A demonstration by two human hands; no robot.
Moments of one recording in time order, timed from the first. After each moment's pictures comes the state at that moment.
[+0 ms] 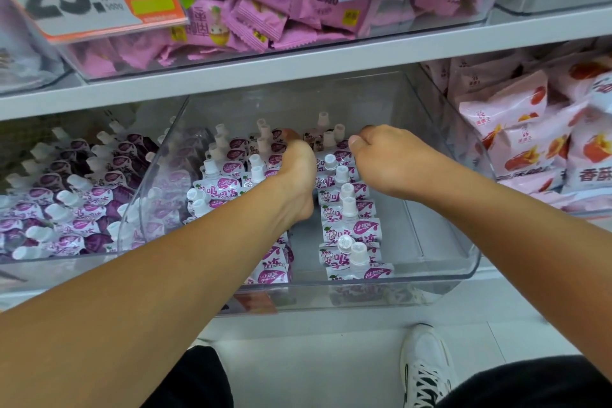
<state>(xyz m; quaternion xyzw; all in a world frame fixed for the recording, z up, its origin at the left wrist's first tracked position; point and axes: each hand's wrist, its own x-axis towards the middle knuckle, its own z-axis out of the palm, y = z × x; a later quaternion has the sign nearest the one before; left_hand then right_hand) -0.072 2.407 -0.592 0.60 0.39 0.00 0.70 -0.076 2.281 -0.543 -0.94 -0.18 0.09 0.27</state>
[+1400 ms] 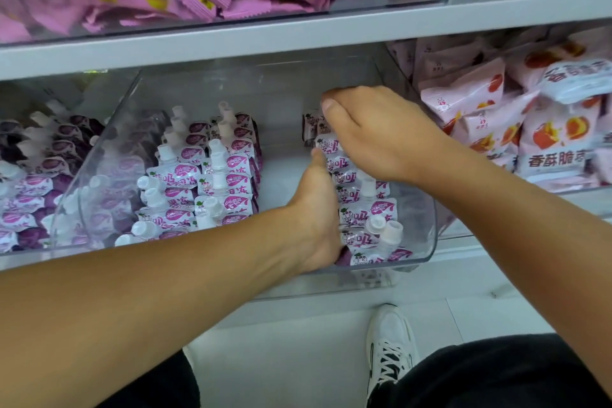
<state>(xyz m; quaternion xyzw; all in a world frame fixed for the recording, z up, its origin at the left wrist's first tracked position) -0.131 2.342 -0.588 0.51 0.26 -0.23 0.78 -0.071 2.253 -0.531 -0.92 -0.31 -0.09 0.21</state>
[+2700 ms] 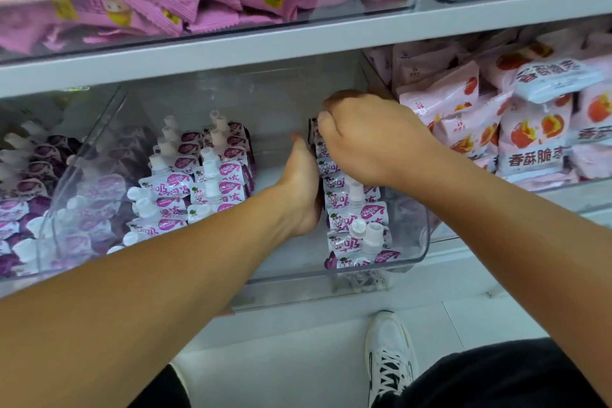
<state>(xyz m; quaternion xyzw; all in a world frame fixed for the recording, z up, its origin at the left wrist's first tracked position) -0.083 2.346 -0.595 0.58 0.19 -0.14 0.78 -0.071 2.243 -0.532 -0.94 -0.30 -0.14 0.12</state>
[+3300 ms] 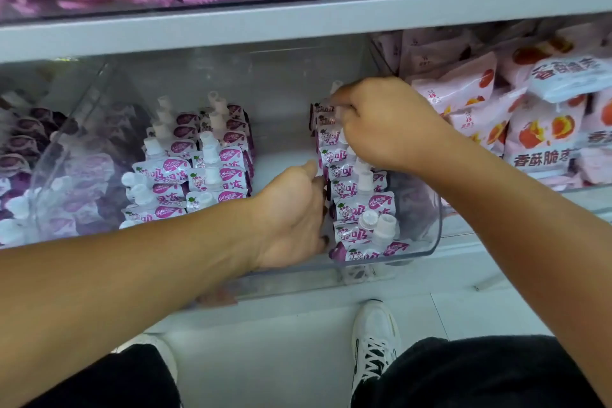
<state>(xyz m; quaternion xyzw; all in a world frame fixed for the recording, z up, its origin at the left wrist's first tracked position) -0.134 2.353 -0.580 0.52 0.19 -0.34 0.76 -0.049 2.234 -0.538 -0.95 -0.27 -0.07 0.14</state>
